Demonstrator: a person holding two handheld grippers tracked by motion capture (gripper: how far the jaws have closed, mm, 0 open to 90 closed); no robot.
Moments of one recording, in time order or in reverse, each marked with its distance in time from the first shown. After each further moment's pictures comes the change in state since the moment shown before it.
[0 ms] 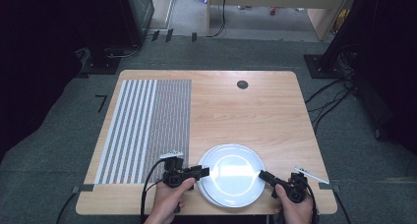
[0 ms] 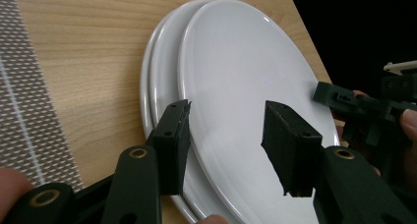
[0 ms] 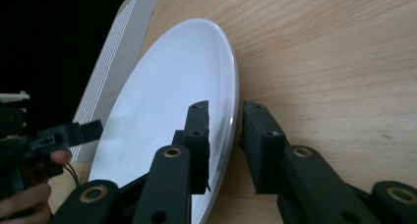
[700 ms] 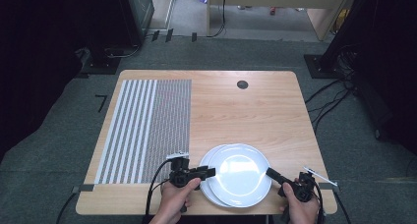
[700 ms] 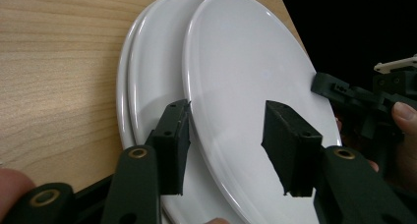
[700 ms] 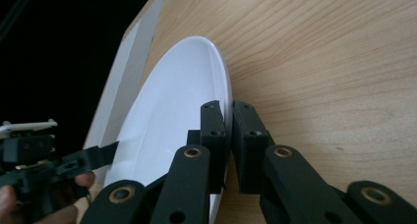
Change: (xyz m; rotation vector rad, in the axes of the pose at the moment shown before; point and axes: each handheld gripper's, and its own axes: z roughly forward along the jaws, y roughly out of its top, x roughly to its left) left arm 0.001 -0.003 0.017 -0.012 -0.032 -0.014; right arm -0.014 0.007 -0.009 -0.052 0.032 0.091
